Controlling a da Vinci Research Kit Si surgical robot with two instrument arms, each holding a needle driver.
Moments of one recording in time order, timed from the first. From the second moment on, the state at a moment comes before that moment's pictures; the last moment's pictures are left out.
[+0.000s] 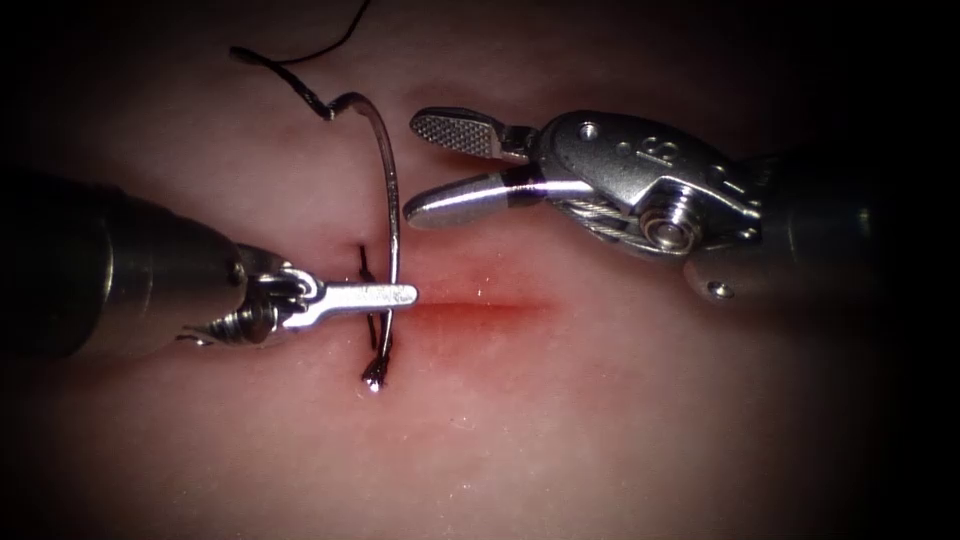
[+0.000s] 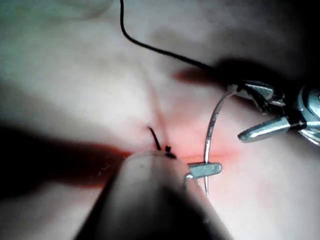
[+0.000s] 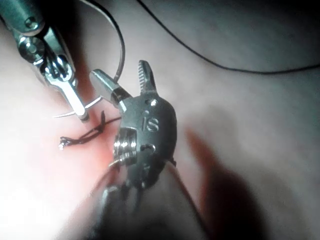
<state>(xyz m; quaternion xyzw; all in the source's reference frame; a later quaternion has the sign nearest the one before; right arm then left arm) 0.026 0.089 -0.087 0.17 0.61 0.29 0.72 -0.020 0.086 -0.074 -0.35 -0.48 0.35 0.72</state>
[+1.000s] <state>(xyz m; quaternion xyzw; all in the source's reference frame) 0.028 0.089 -0.087 0.16 0.61 0.28 0.73 -0.021 0.085 -0.074 -0.36 -0.47 0.36 0.72</state>
